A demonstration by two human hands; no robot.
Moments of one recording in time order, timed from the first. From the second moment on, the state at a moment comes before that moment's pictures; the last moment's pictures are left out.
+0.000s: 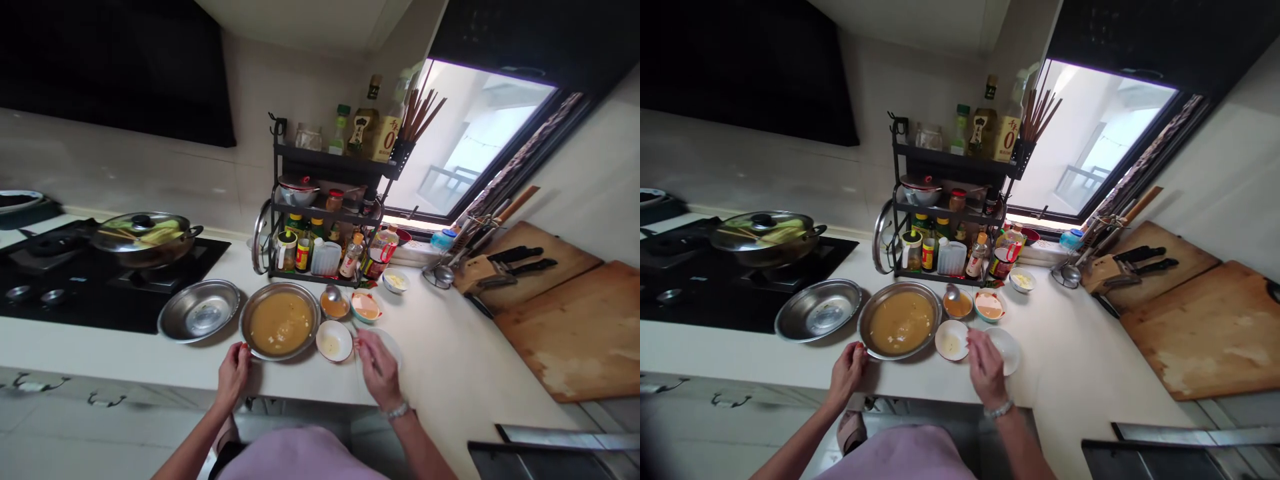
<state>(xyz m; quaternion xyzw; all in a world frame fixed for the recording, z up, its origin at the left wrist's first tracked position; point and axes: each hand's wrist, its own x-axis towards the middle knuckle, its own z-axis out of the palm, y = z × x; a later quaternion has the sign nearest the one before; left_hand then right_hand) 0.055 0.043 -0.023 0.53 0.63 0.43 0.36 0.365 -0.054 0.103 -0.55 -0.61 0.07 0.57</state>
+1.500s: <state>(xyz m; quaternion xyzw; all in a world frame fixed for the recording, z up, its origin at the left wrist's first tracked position) 0.064 0.045 -0.036 0.56 0.61 0.45 0.32 0.405 -0.020 0.120 -0.54 -0.17 0.28 0.78</state>
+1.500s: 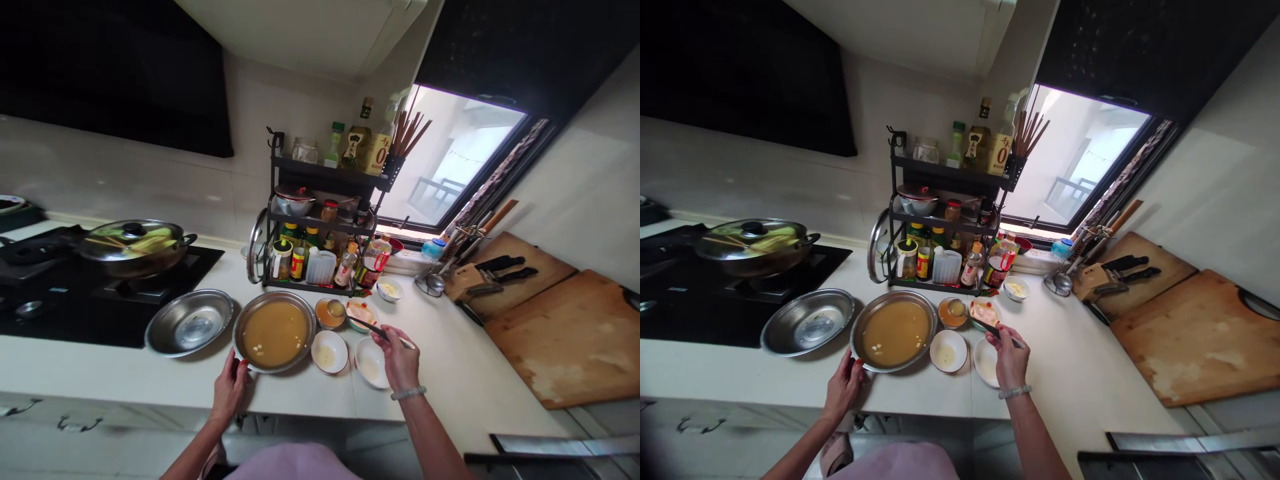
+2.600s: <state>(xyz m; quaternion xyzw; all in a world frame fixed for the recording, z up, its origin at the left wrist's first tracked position) 0.059 0.056 -0.057 0.57 0.60 0.46 0.33 0.439 -0.041 0.068 -0.69 -0.41 0.09 0.60</state>
